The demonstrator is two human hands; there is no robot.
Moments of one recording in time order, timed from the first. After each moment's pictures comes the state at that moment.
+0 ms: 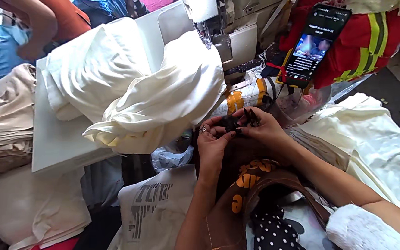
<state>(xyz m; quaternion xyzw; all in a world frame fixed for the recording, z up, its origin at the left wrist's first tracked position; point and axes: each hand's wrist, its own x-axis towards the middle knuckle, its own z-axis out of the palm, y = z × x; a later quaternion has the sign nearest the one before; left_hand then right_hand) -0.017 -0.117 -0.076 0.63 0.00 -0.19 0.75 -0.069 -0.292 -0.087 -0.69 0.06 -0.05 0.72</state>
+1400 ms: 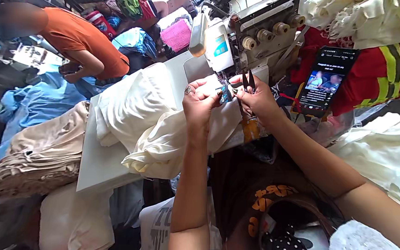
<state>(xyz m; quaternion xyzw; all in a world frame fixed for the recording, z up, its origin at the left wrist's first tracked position) 0.147 -0.164 0.007 0.69 -0.12 -0.08 0.71 0.074 -0.314 -0.026 -0.61 0.07 -0.17 0.77</state>
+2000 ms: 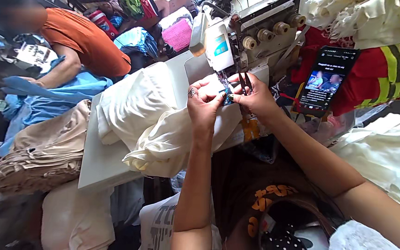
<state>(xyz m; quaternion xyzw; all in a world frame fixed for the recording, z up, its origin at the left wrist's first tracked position) 0.142 -0.168 -0.010 0.71 -0.17 0.00 0.68 0.077 -0.316 -0.025 -0.68 0.05 -0.17 0.71</state>
